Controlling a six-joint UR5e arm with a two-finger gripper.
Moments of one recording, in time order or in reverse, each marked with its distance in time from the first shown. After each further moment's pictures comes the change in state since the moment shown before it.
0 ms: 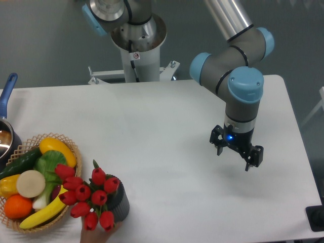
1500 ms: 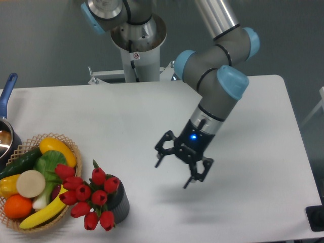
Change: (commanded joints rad) arm -0.083 0.052 -0.098 0.034 -0.941 -0.199
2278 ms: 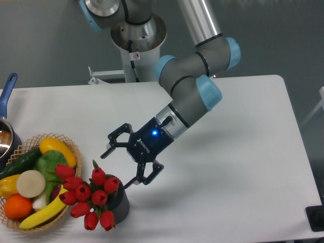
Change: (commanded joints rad) arm -0.087 -0.026 0.000 0.071 -0.130 0.008
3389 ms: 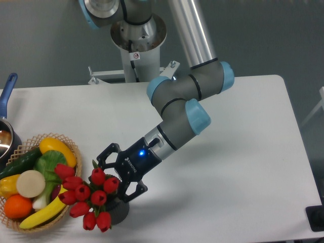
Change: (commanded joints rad) arm -0.051 -0.089 0.078 0.005 0.000 -0.009
